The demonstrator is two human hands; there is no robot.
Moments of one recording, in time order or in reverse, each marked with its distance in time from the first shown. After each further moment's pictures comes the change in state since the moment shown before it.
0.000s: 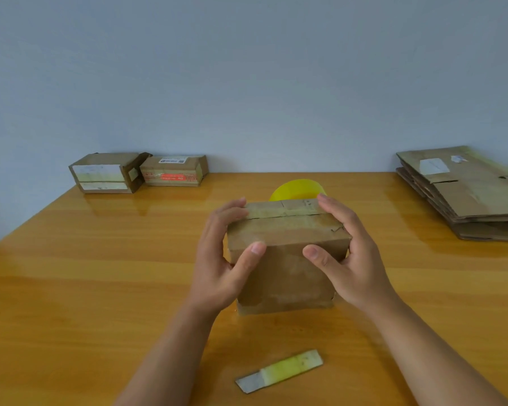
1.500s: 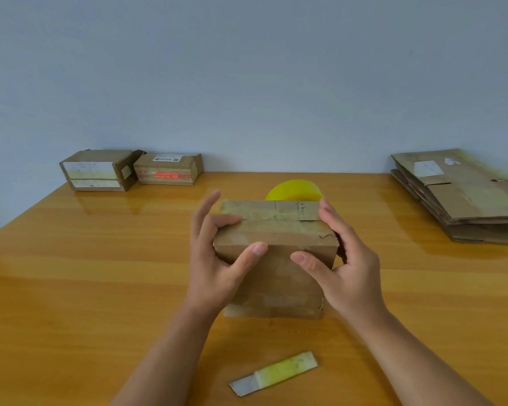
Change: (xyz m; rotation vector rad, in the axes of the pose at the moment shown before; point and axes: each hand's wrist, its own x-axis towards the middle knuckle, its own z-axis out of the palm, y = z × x) left_hand -0.001 -0.002 0.006 0.015 0.128 -0.059; right_hand -0.013 0.002 0.012 -0.094 0.154 -0.068
